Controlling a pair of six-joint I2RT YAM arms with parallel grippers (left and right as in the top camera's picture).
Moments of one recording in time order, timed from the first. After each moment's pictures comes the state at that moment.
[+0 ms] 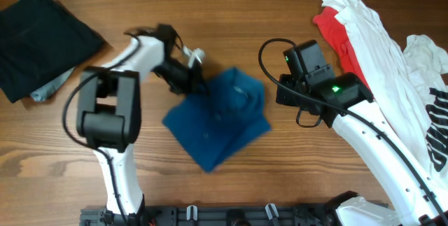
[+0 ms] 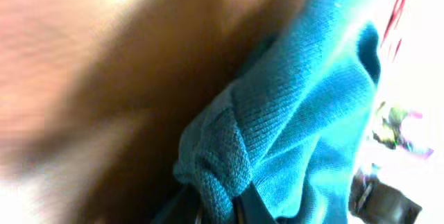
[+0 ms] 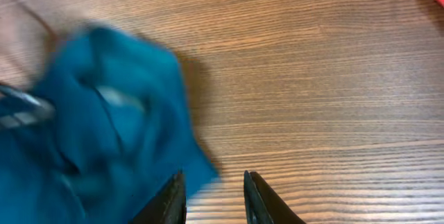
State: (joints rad) left arm -0.16 2.17 1.49 -1.00 0.77 0.03; right arm 0.44 1.36 1.16 -0.95 0.11 0.56
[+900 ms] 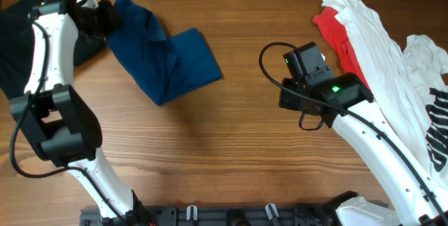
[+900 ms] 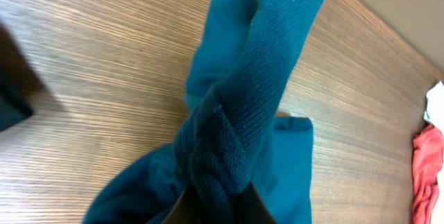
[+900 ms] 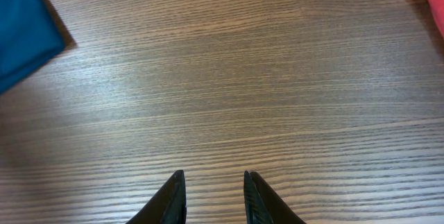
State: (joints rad) left arm 0.21 2.08 1.82 -0.86 0.44 -0.25; right arm 0.44 1.36 1.16 -1.01 0.14 0.56
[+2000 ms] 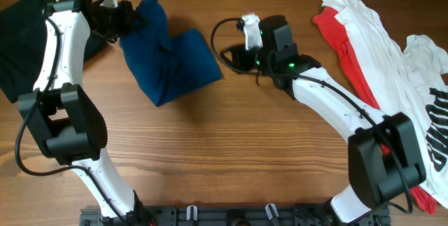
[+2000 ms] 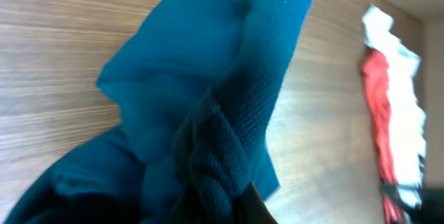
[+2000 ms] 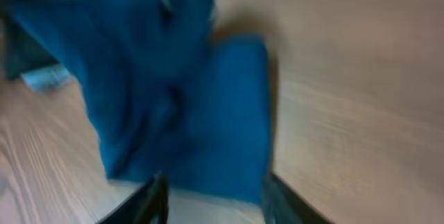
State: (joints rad) left arm 0.16 2.08 1.82 -0.91 0.66 -0.05; right arm 0.43 1.78 1.16 -0.01 -0.40 0.23
